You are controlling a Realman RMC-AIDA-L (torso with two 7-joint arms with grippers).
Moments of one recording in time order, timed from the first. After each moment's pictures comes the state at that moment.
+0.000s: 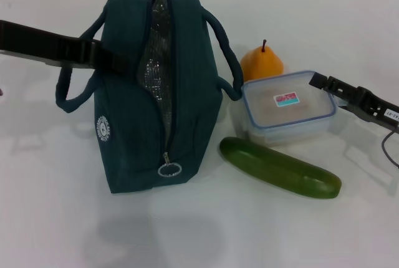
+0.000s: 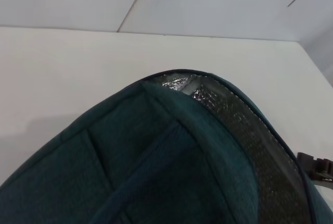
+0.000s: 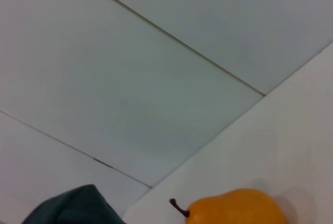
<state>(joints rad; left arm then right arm) -0.52 -2.08 0.90 1.50 2.24 1.78 -2.72 0.53 2.01 -0.61 -0.14 -1.63 -1.31 1.68</state>
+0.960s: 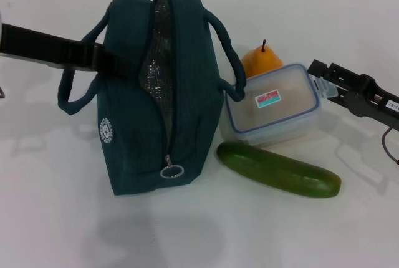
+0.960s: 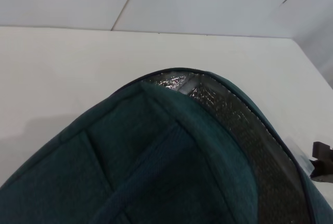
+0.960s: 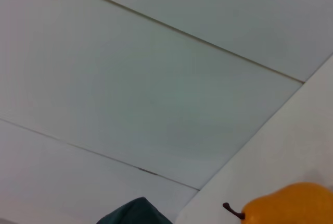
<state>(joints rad) -0.52 -2.08 0.90 1.50 2.24 1.78 -2.70 0.53 2.01 -0.60 -0.14 -1.62 -1.42 1.82</state>
